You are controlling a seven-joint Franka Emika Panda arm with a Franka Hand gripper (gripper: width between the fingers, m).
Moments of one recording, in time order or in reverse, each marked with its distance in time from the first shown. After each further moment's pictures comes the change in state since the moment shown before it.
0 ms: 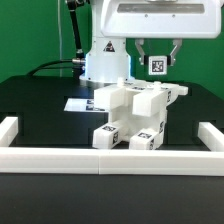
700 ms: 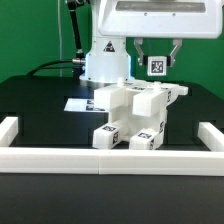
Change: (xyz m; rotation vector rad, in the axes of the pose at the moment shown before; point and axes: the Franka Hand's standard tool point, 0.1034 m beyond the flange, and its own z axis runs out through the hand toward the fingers) arm 0.009 -0.003 0.003 -0.012 0.008 -0.007
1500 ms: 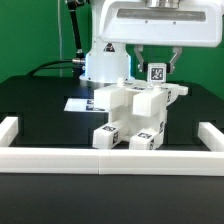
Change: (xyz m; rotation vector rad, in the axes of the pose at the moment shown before) arm -0.004 -0.001 0.010 -0.013 -0.017 -0.009
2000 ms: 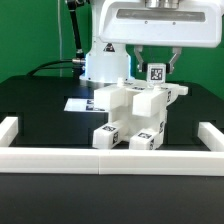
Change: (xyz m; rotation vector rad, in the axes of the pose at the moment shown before) arm 0.000 0.001 0.001 -0.002 0.000 0.000
